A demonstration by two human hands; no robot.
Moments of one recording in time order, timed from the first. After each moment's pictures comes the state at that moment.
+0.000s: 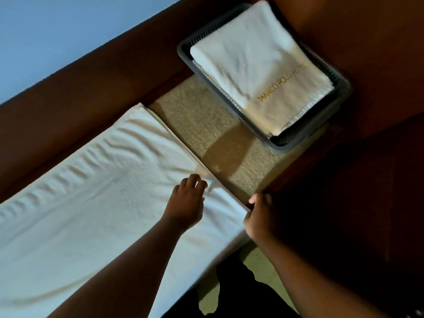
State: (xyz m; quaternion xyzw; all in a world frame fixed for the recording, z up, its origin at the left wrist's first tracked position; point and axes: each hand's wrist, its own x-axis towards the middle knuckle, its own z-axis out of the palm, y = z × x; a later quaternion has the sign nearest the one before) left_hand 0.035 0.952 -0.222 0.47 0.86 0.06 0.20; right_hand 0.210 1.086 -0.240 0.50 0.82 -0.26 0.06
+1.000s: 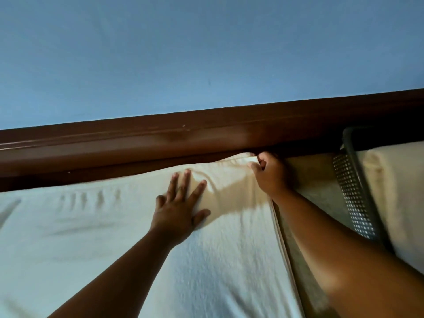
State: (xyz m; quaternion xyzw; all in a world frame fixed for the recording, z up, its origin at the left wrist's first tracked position) left_hand -0.195 0.829 -0.270 0.20 0.95 0.06 0.21; right_hand -0.238 1.102 -0.274 0.23 0.91 -0.35 0.03
